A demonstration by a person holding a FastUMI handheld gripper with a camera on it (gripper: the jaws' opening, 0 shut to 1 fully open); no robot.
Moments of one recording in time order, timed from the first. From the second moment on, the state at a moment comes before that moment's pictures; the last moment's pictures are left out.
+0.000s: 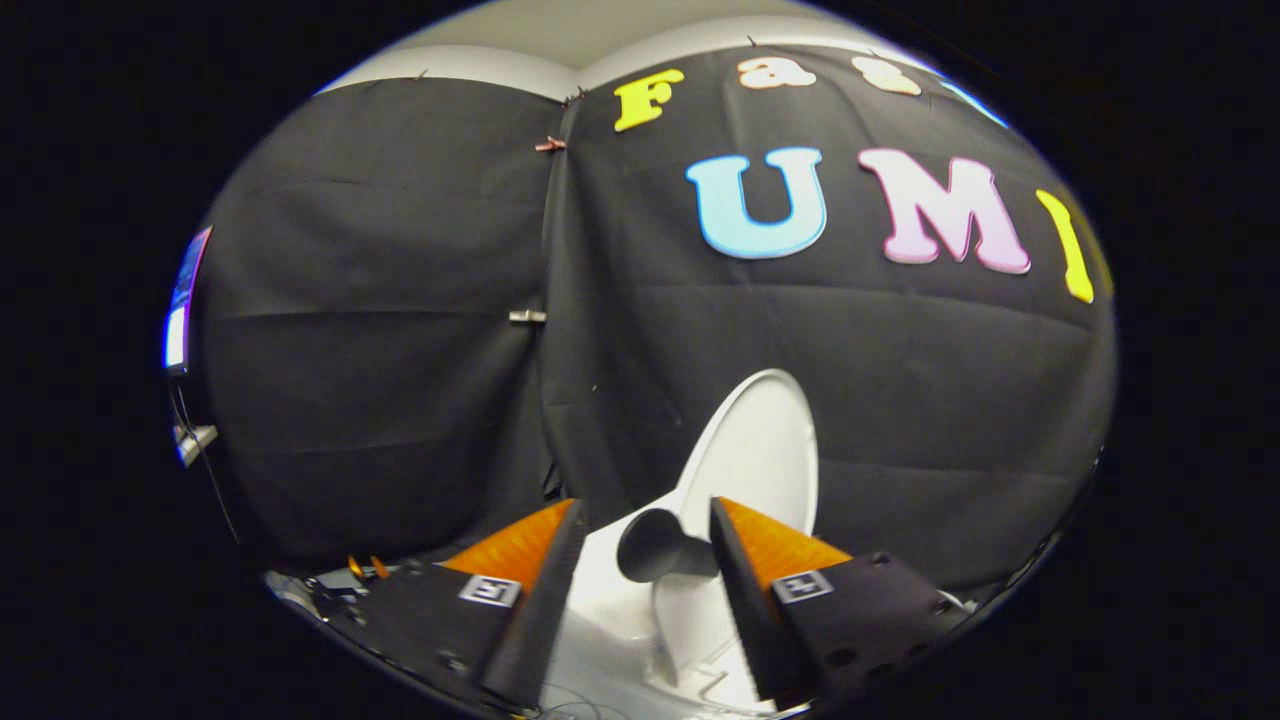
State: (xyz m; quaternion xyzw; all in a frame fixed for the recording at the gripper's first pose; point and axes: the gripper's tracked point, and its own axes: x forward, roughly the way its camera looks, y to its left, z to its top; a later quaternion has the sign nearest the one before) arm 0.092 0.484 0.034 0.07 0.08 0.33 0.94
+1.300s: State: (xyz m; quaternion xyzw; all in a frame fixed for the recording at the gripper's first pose) arm 0.032 0.054 0.074 0.05 0.03 -0.03 1.00
